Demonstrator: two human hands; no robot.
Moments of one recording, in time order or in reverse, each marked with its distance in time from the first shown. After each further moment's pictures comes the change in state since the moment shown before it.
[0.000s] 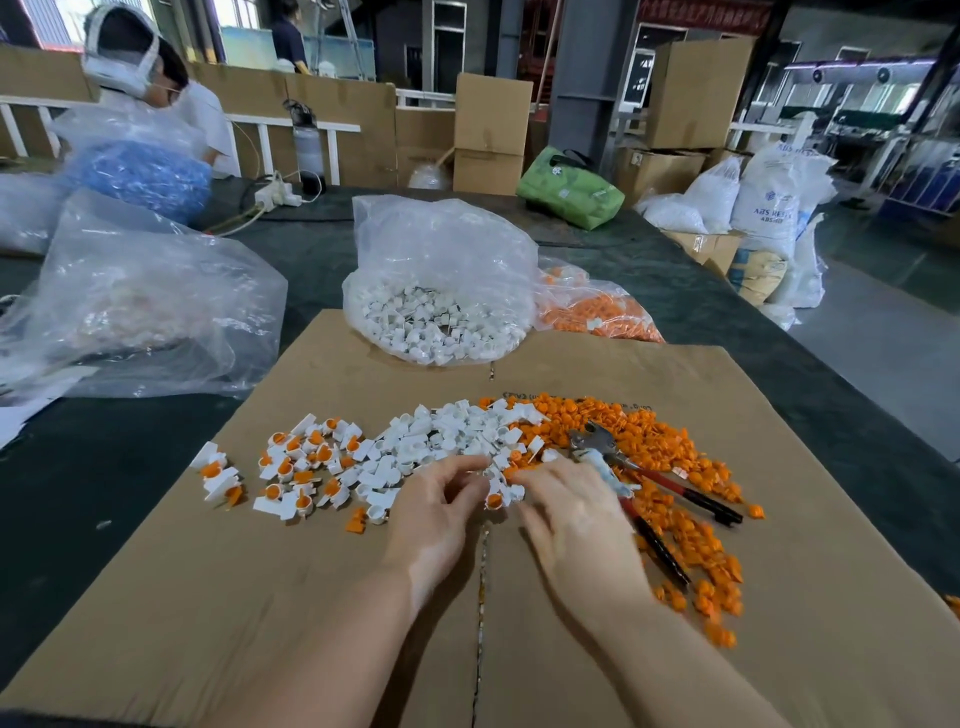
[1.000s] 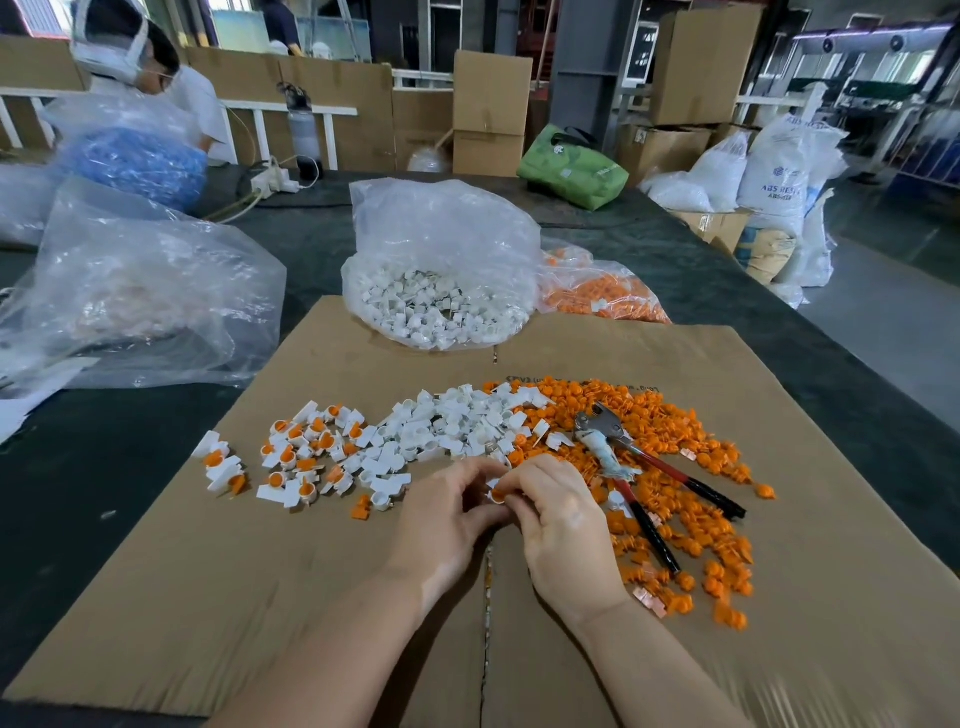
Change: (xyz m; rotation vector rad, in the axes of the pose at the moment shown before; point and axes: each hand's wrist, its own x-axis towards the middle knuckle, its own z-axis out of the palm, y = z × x) left_hand -0.008 -0.007 -0.002 0.230 -0.117 0.194; right_hand -0.006 -0.012 0.017 0.283 0.009 0.068
